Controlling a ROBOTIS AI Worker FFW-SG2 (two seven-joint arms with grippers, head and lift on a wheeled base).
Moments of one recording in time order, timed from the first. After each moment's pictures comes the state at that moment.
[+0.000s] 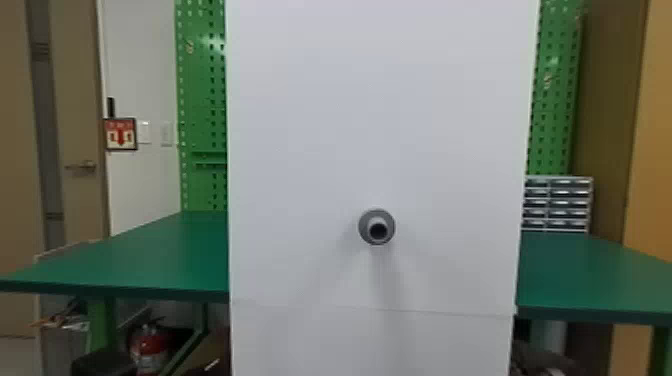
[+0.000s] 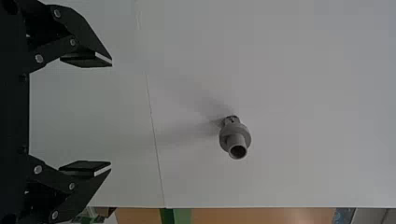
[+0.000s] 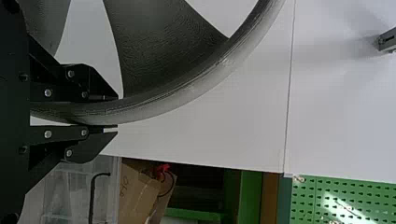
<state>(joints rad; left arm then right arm) 0.00 0.18 -0.06 -2.20 0.23 0.56 -0.37 0.06 0.00 -0.04 -1.04 0.07 -0.61 -0.11</state>
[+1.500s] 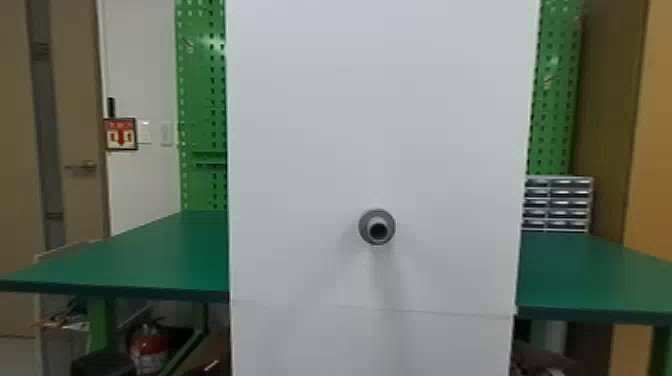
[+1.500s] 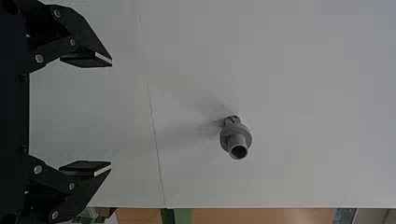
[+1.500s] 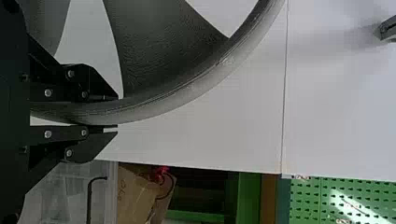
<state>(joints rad) 0.00 0.18 -0.06 -2.20 0.23 0.56 -0.37 0.06 0.00 -0.02 -1.21 0.03 -0.43 -0.11</state>
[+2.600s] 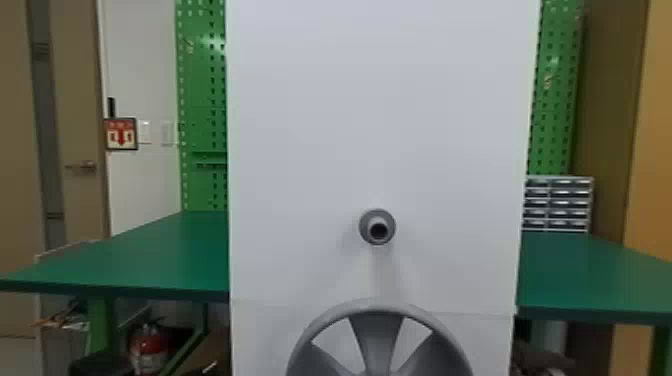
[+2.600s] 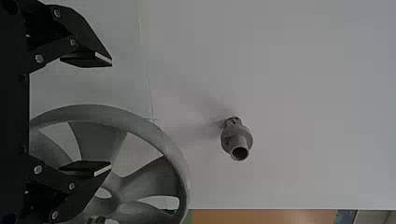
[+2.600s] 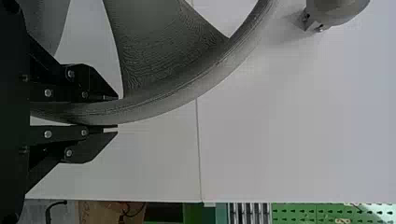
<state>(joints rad) 0.00 0.18 -0.05 -2.20 0.23 0.55 -0.37 -0.08 -0.01 0.10 -1.84 -0.10 0.37 -0.27</state>
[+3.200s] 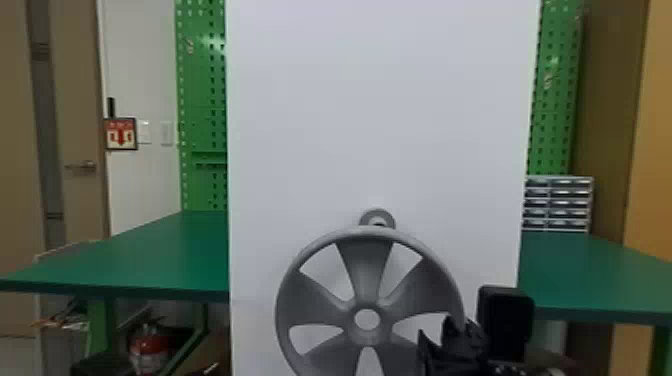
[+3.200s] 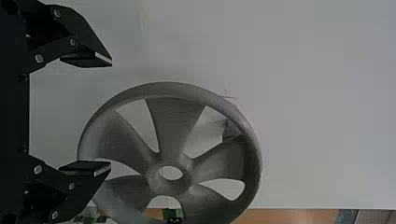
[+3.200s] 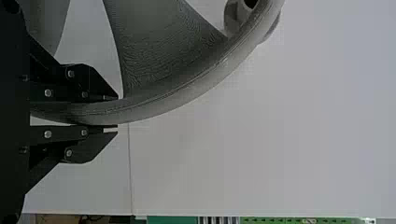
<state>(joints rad) 0.01 0.18 -0.06 -2.20 0.23 0.56 -0.37 -0.26 -0.02 0.16 -2.00 -0.14 0.66 -0.39</state>
